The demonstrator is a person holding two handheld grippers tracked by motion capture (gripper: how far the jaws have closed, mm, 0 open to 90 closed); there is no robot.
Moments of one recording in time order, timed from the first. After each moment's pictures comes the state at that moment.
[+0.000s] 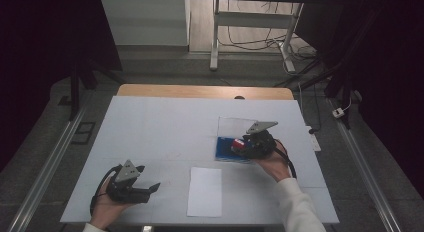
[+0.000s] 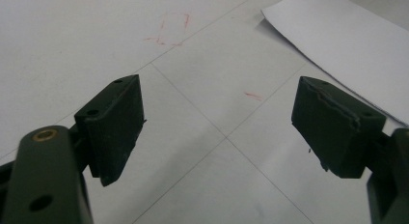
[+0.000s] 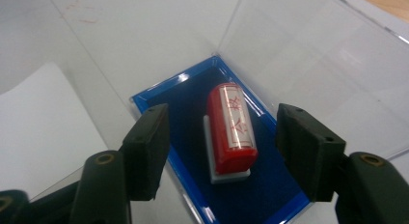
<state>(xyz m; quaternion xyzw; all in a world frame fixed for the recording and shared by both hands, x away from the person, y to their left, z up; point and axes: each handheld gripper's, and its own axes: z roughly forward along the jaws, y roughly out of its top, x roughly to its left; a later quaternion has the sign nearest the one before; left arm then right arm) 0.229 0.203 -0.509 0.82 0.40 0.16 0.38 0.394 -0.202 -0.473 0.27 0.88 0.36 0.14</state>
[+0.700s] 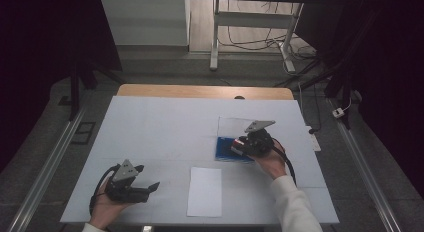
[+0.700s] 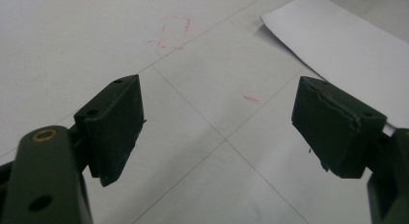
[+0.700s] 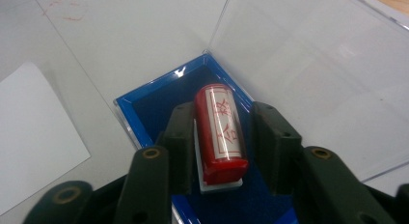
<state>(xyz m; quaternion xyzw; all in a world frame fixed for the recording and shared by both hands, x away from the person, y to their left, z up) 0.229 0.207 -0.508 0.81 0.40 0.16 0.39 0.404 -0.199 -0.482 0.28 0.88 0.36 0.14</state>
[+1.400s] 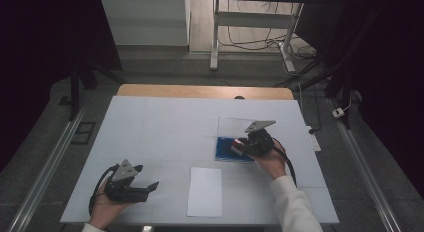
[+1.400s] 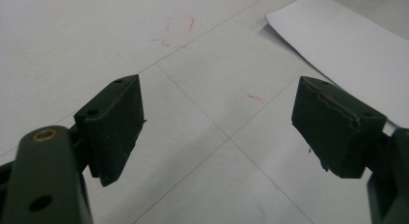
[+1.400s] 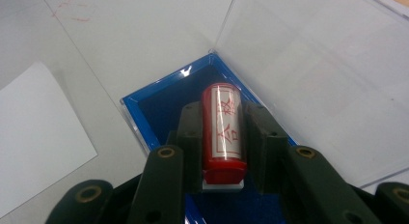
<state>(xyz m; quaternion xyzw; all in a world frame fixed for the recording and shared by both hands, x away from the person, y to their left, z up) 0.229 0.209 -0.509 0.81 0.40 0.16 0.39 0.405 -0.200 -0.483 0.27 0.88 0.36 0.13</state>
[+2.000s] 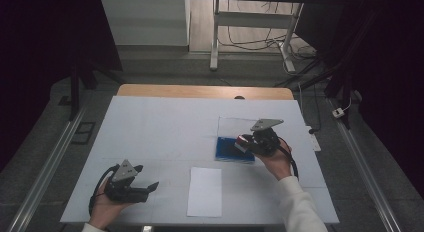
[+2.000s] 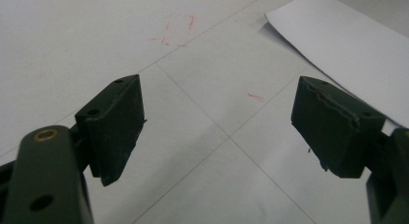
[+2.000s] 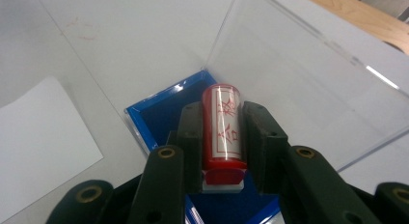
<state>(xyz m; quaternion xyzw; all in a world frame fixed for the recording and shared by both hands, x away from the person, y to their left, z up) 0.229 0.208 -0.509 0.82 0.40 0.16 0.39 0.395 -0.211 -0.462 0.27 0.87 0.38 0.15</state>
